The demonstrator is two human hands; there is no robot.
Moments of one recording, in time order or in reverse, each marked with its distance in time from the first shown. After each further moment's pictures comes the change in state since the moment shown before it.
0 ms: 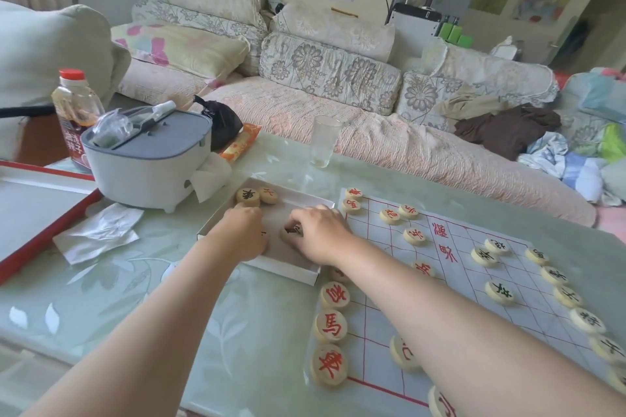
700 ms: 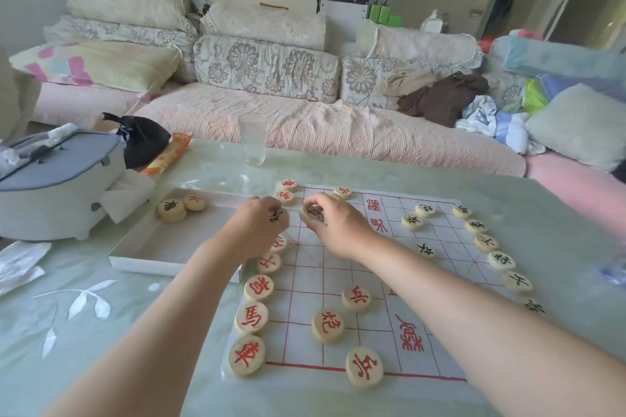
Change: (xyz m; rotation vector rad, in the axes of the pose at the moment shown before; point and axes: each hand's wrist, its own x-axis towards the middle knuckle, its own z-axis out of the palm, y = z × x) left_hand -0.014 0.146 0.010 -0.269 0.063 0.199; right_hand -0.097 0.116 -0.046 0.312 0.164 0.240
